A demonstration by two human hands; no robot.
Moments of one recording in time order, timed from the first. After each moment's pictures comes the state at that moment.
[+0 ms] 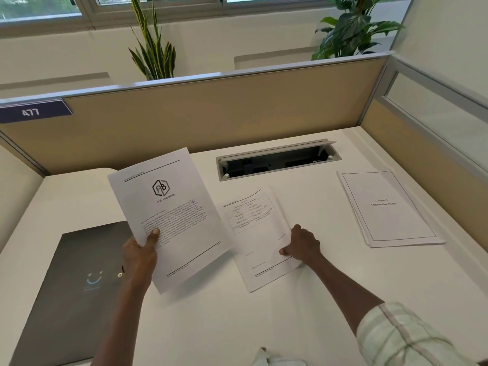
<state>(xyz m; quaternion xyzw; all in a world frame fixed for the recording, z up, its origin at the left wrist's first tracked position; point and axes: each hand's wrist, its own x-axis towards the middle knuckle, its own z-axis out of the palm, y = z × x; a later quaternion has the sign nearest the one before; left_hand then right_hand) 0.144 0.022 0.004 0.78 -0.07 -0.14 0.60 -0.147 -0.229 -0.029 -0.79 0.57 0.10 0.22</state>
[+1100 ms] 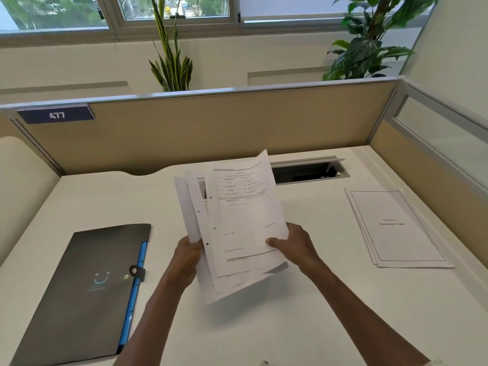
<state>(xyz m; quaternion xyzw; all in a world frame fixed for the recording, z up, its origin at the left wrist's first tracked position) 0.070 -0.023 0.050 0.66 -0.12 -0.41 0.61 -0.125 -0.190 0.068 -0.73 0.49 -0.13 0.46</state>
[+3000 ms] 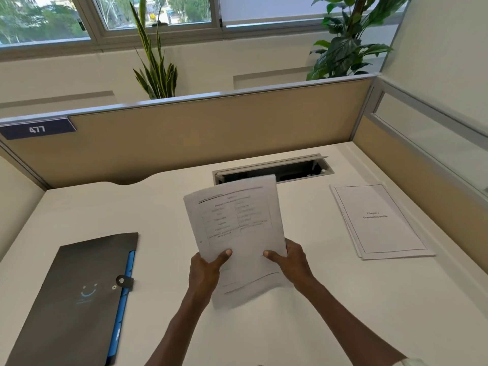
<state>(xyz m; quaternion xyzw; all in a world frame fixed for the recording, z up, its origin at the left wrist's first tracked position) 0.003 -0.039 0.026 0.70 -0.18 -0.34 0.61 -0.168 -0.185 0.015 -0.64 0.45 -0.23 0.58</state>
